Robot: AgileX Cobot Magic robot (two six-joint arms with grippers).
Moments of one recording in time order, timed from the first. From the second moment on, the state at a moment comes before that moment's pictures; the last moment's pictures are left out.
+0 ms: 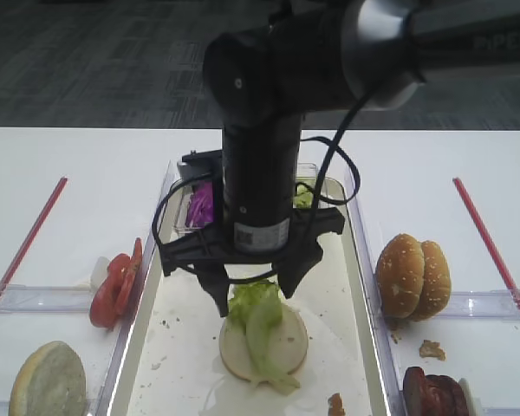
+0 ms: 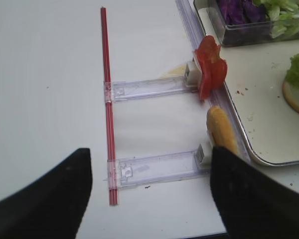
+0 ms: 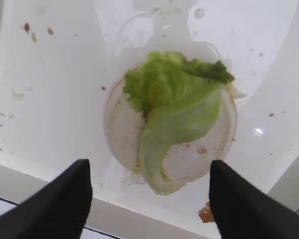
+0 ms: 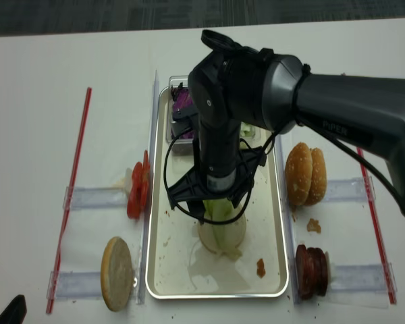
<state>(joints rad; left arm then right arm) -0.12 -0.02 -0.48 0.02 1.18 -0.05 0.79 1.97 -1.48 0.14 1.16 0.35</state>
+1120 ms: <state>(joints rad) -0.12 -0.02 -0.48 0.02 1.18 -0.05 0.47 1.90 -1.60 0.14 1.22 0.29</state>
